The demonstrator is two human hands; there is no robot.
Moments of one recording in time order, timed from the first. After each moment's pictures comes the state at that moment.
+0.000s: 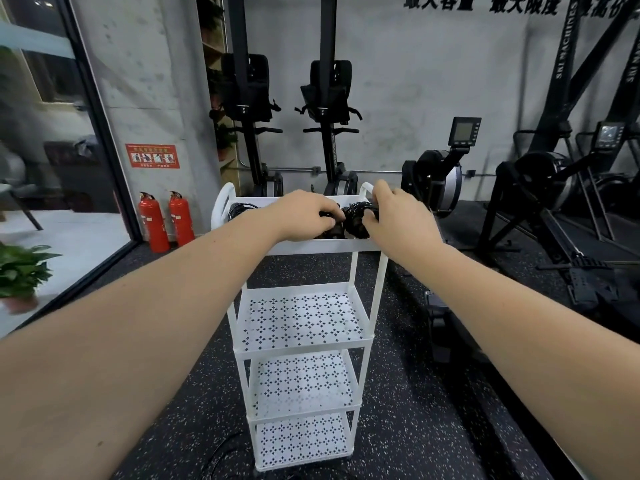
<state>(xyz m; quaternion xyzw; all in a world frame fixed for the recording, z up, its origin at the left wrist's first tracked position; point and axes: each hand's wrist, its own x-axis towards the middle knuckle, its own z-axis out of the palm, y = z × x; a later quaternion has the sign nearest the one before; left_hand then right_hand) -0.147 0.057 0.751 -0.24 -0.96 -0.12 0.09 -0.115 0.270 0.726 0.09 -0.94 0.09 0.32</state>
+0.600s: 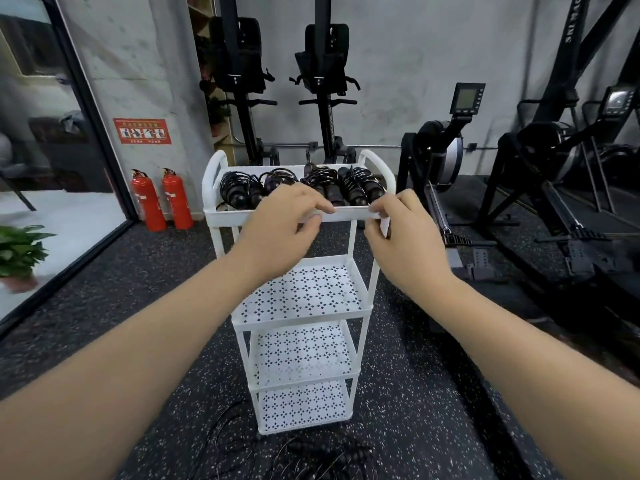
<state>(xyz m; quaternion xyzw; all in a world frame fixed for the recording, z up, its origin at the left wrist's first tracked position) -0.059 0.046 0.689 -0.29 -0.88 -0.26 0.28 -0.047 0.275 0.667 0.13 -0.89 0.25 0.37</state>
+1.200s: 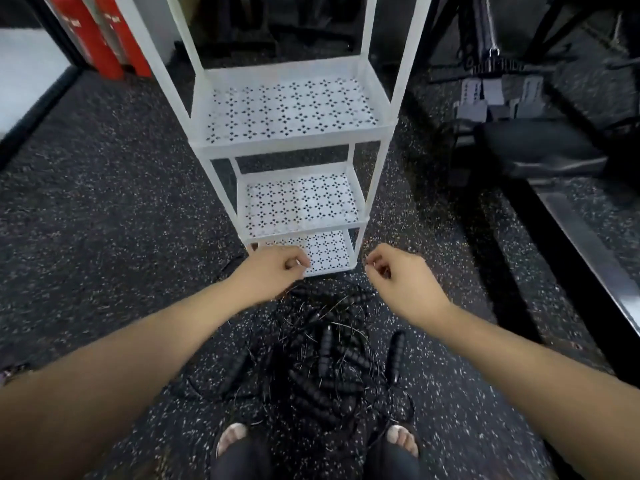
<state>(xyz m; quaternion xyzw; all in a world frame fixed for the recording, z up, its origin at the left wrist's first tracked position) -0.001 0.022 0.325 -0.12 -0.94 -0.28 -0.17 0.039 0.299 0.328 0.03 -0.94 0.33 -0.06</state>
